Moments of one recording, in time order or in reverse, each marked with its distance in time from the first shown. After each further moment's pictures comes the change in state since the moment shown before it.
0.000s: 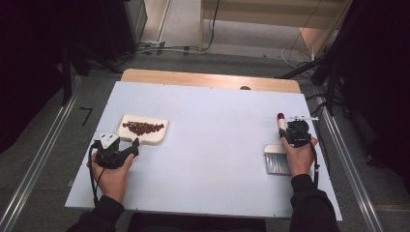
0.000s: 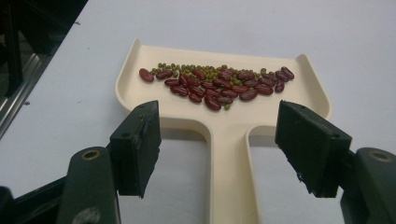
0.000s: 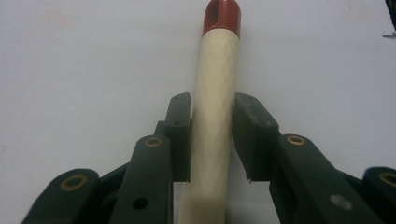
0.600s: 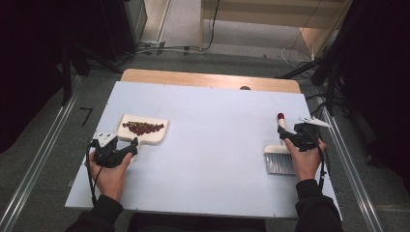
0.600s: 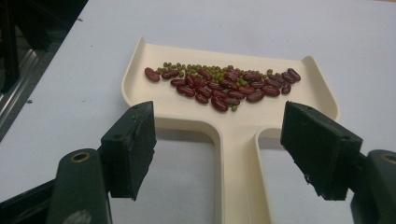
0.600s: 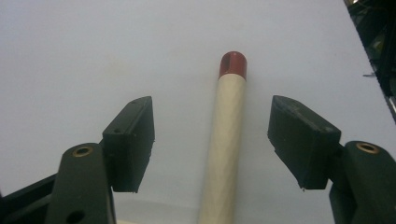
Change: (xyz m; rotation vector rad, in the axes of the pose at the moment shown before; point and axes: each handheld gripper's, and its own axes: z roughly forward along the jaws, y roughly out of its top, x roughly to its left) left arm 0.008 0.002 0.003 0.006 -0.011 -0.014; right arm -0.004 -0.007 -0.036 -0.188 0.098 0.022
